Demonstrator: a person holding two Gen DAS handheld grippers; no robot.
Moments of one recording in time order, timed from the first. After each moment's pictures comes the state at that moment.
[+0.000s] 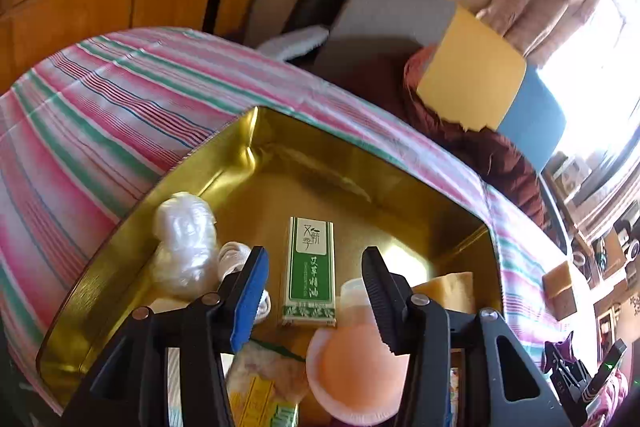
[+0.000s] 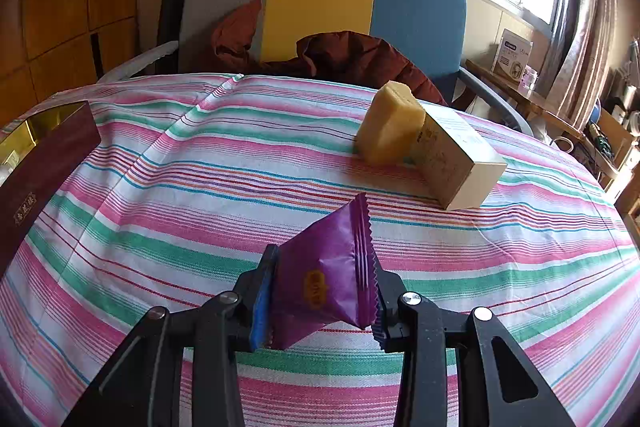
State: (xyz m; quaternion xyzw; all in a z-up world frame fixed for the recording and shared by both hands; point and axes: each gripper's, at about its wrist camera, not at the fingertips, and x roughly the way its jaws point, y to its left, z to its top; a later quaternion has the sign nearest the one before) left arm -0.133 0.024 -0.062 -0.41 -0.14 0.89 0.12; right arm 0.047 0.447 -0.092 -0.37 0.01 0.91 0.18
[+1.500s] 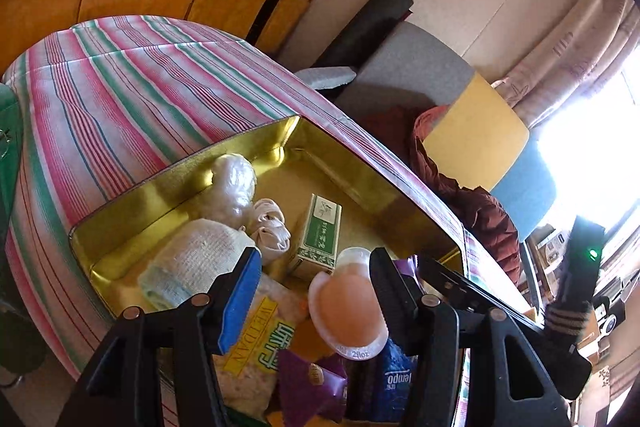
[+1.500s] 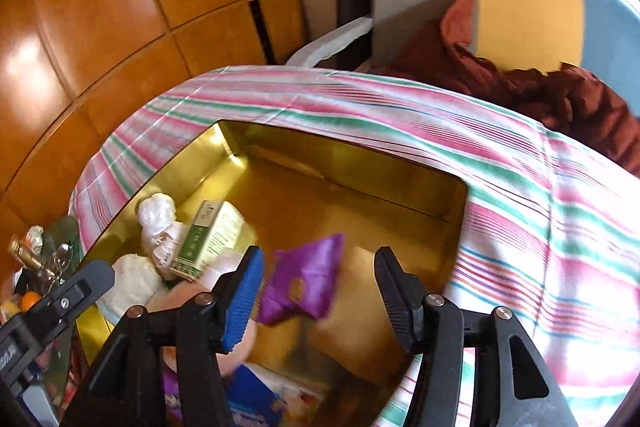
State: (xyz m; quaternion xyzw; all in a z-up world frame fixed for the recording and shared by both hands) left arm -0.068 -0.002 -0.058 -0.36 -0.25 0.89 0.08; right arm -0.115 0.220 -0.049 -0.41 0.06 0.91 -0.09
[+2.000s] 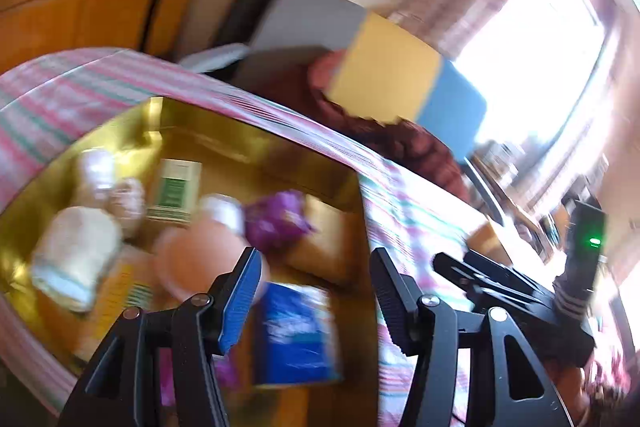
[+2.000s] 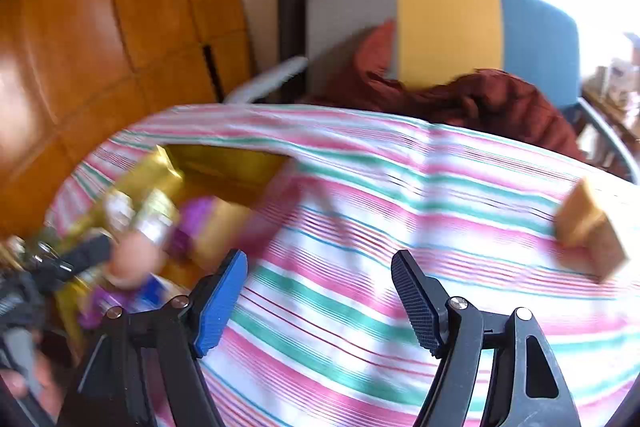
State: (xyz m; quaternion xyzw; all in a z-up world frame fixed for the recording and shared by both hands) left arm -0.038 0.087 -0.047 -0.36 -0.13 0.89 0.26; right arm -0.019 0.323 -0.039 -0.35 0.05 0.93 0.00
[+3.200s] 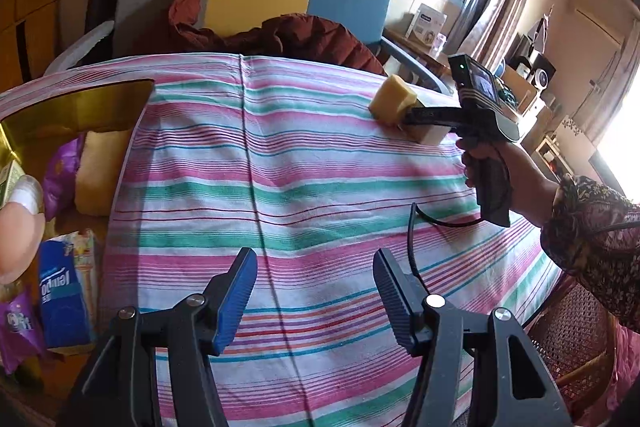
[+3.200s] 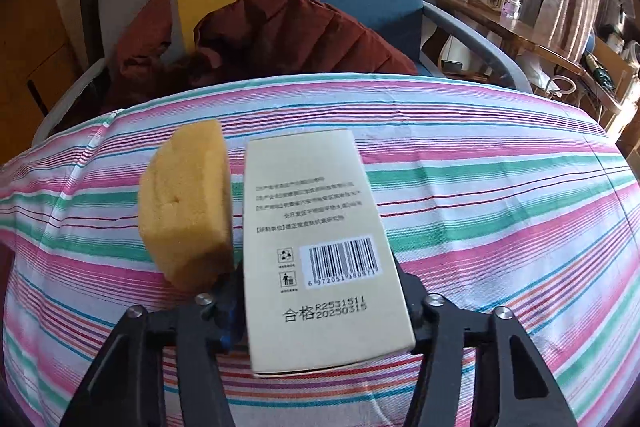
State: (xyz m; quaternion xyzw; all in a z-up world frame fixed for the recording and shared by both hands) left arm 0.023 0.236 -0.062 -0.43 0.04 0.81 0.39; right arm -0.048 0.616 -0.092 -0.43 0.12 0.87 0.21
